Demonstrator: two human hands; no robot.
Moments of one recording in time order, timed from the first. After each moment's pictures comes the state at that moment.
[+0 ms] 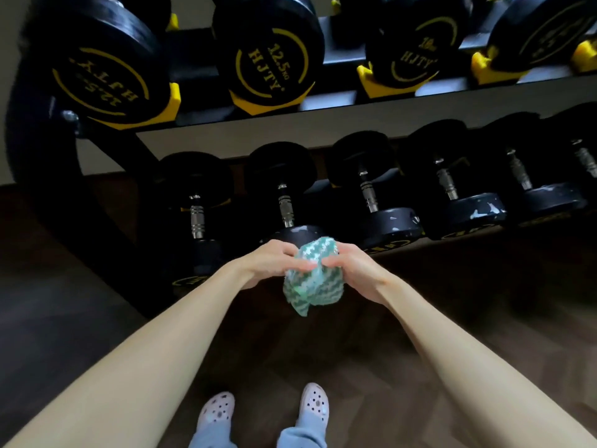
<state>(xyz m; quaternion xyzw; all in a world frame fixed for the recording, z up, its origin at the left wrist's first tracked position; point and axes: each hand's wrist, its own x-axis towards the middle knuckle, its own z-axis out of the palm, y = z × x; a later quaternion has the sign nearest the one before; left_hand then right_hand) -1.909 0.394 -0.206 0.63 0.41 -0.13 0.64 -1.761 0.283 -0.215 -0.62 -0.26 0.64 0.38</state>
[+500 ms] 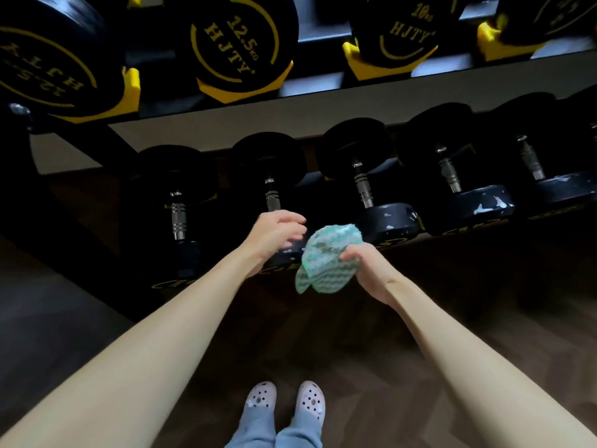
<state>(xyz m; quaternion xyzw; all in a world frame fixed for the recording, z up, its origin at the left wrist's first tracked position) -1.850 0.403 -0.226 0.61 0.49 0.06 0.62 -1.711 0.273 -0.262 -0.58 -0.16 0.63 0.49</state>
